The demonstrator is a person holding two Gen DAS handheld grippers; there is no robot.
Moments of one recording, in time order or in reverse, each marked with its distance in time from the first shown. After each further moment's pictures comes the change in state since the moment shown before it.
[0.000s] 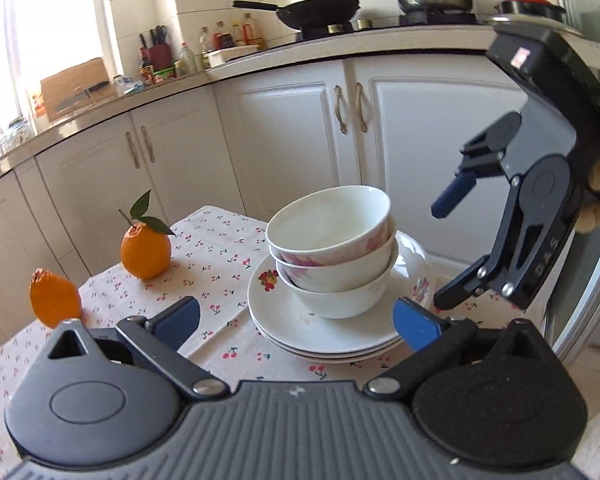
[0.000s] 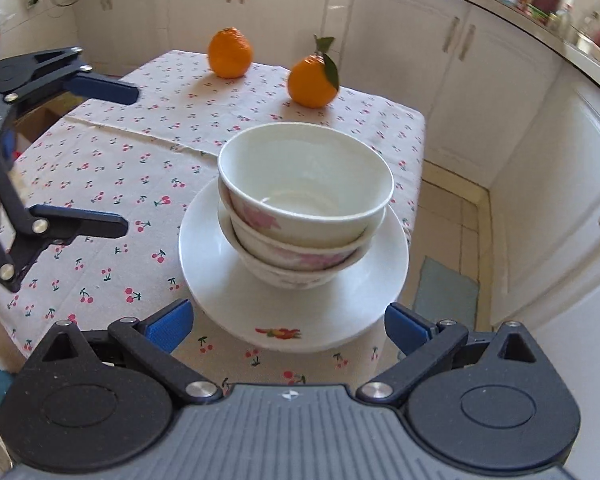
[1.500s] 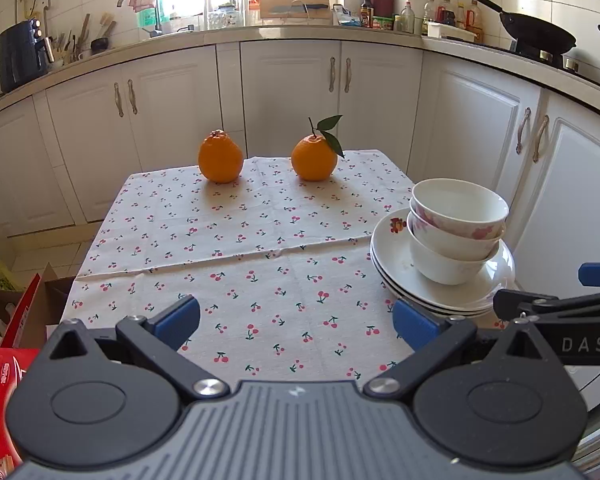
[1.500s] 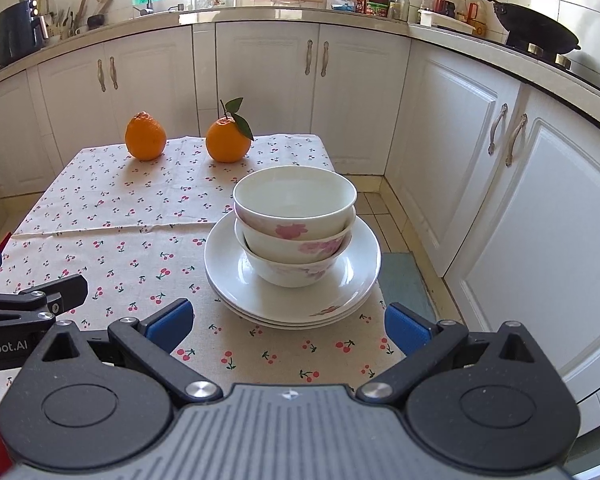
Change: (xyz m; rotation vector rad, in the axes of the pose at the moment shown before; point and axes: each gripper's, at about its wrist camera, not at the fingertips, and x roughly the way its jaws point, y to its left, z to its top) left arm -0.070 -0.010 -0.019 -0.490 0.168 0.443; right arm -0.061 0.074 -0.023 0.348 -0.188 -0.224
